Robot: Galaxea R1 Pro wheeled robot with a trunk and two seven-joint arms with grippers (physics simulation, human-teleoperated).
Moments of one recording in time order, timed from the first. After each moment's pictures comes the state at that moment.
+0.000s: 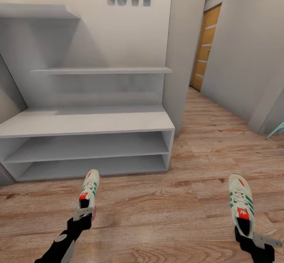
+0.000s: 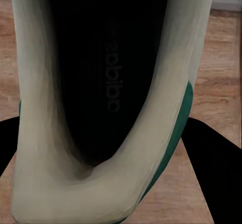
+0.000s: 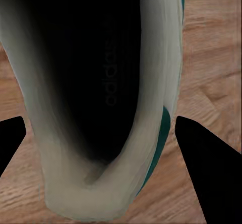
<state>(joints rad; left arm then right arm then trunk) -0.42 0.05 0.18 -0.53 0.01 -0.07 -0.08 -0.33 -0.23 -0.56 -0.37 0.18 -0.48 0.06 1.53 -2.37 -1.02</state>
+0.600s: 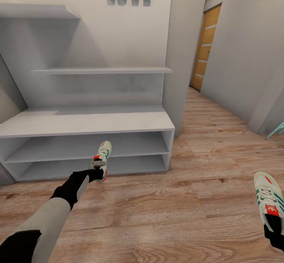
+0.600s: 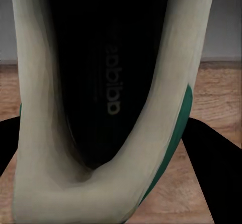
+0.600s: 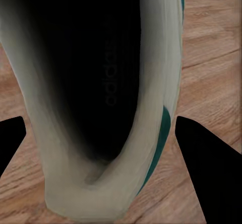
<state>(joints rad) -0.85 0.04 0.06 -0.51 0.01 0.40 -0.08 -0.33 -0.38 -0.61 -0.50 0.18 -0.23 0.06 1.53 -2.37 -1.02</state>
